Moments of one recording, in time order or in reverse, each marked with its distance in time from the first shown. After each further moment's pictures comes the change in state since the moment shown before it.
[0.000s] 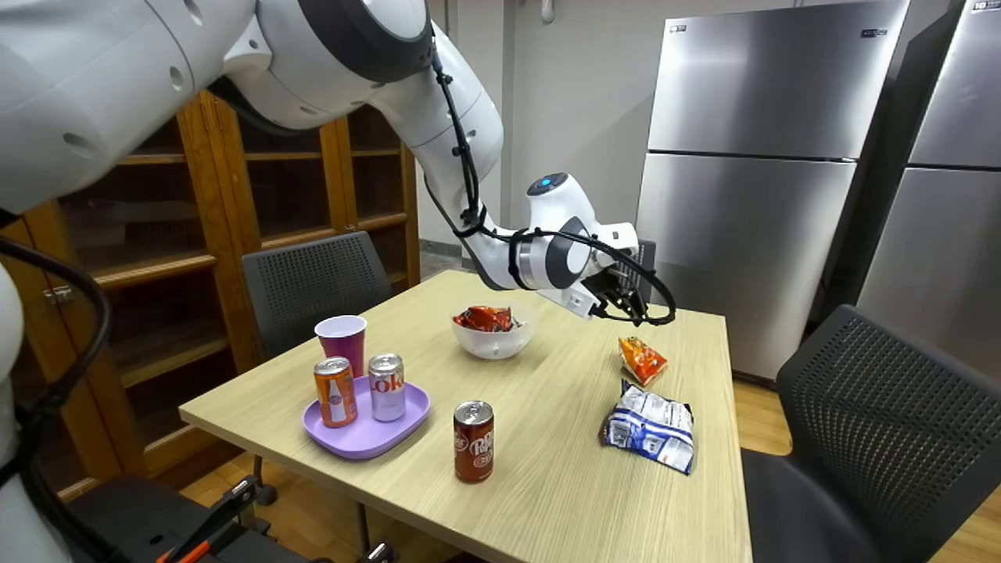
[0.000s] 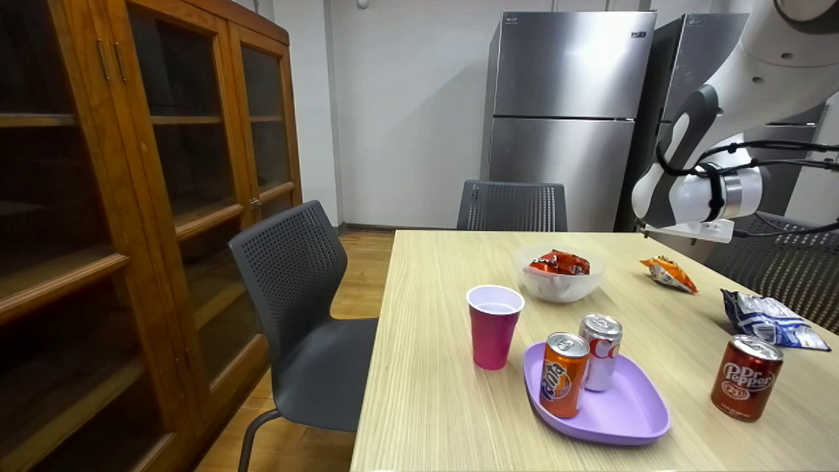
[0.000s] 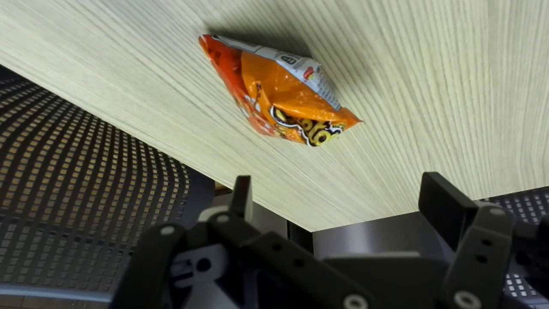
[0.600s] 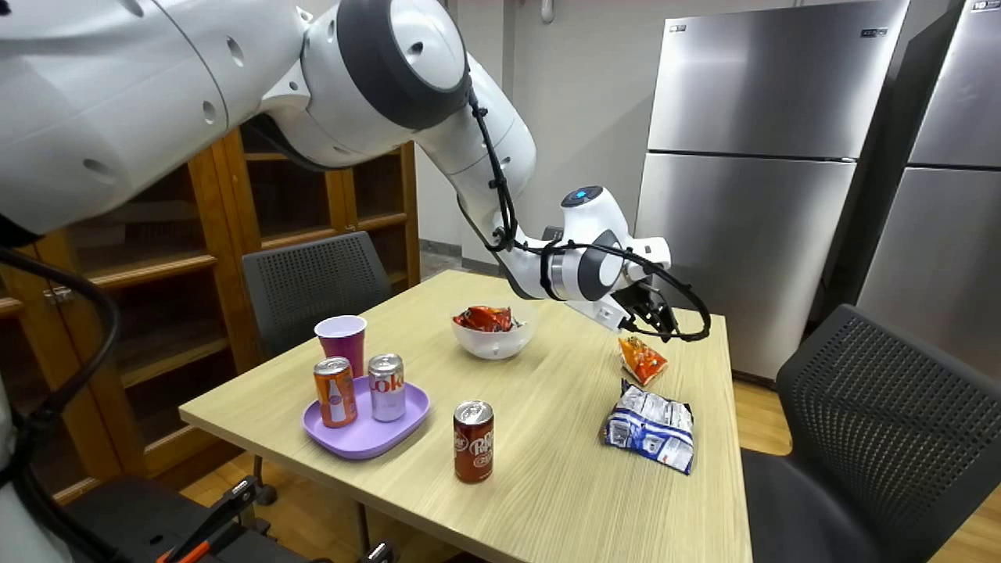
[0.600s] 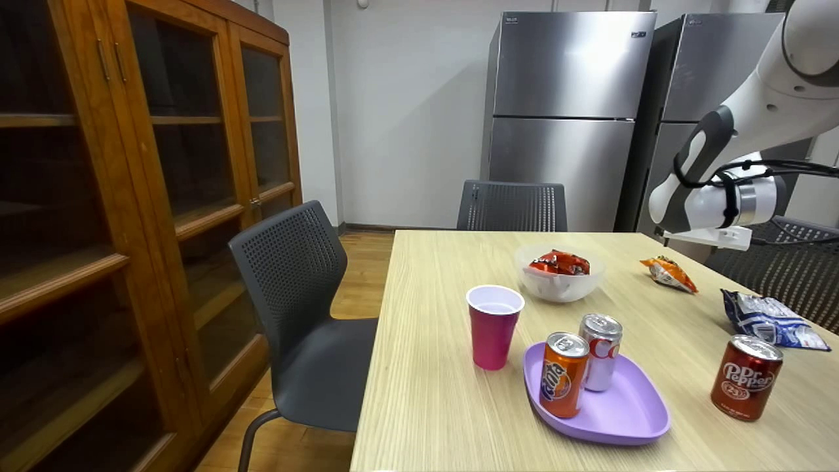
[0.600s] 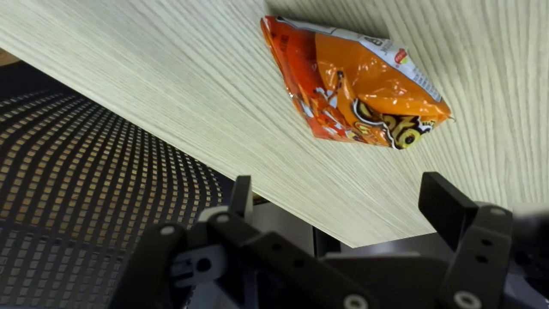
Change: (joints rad) arm -0.115 0.109 0.030 0.181 0.000 -0.097 -0.009
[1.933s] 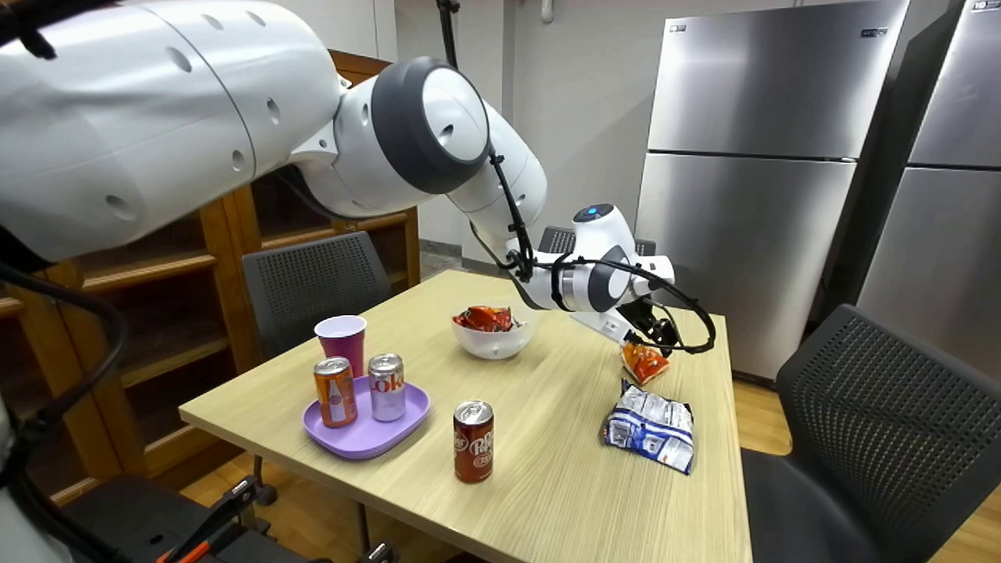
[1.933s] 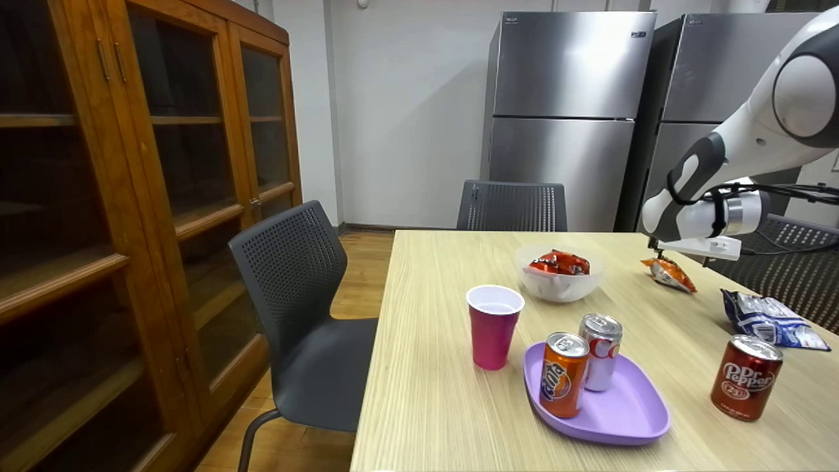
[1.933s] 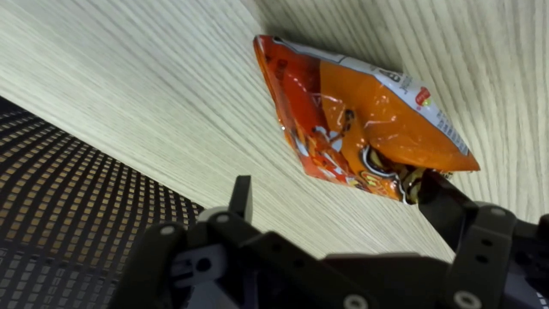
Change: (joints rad) arm -0.056 0.152 0.029 0.236 -0.006 -0.141 -0.016
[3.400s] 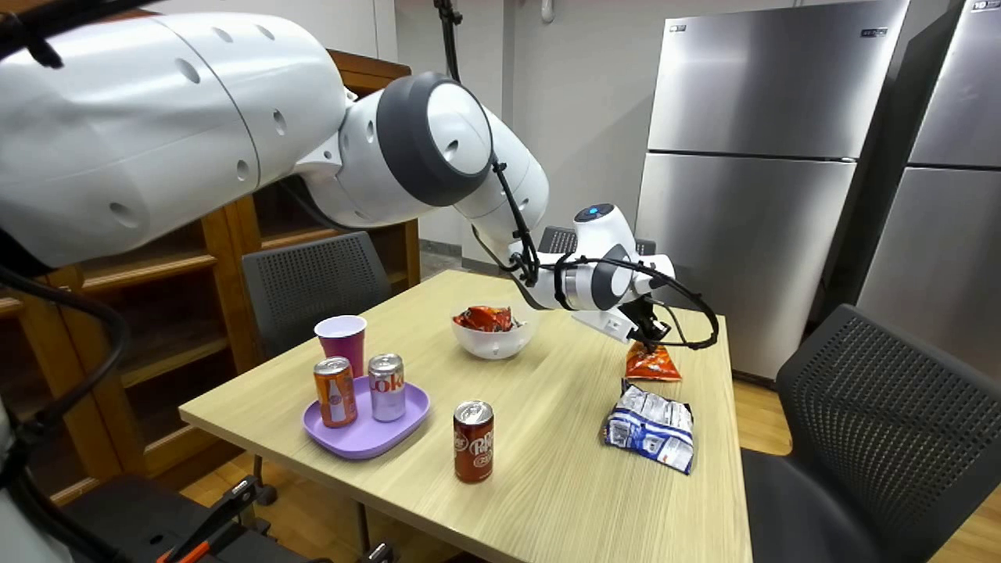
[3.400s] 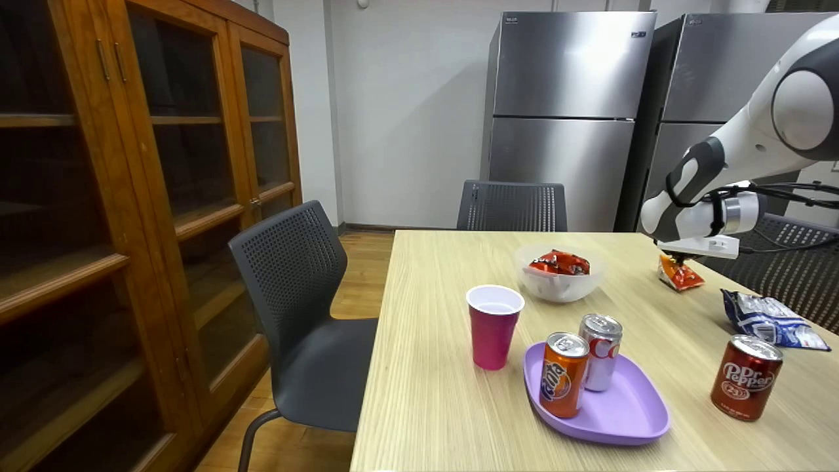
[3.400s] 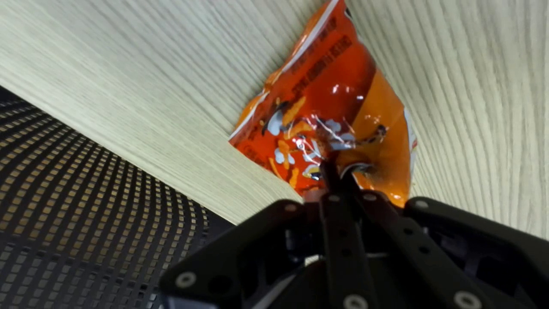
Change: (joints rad) arm -0.010 0.032 0.000 0.065 -0.028 -0.039 0.000
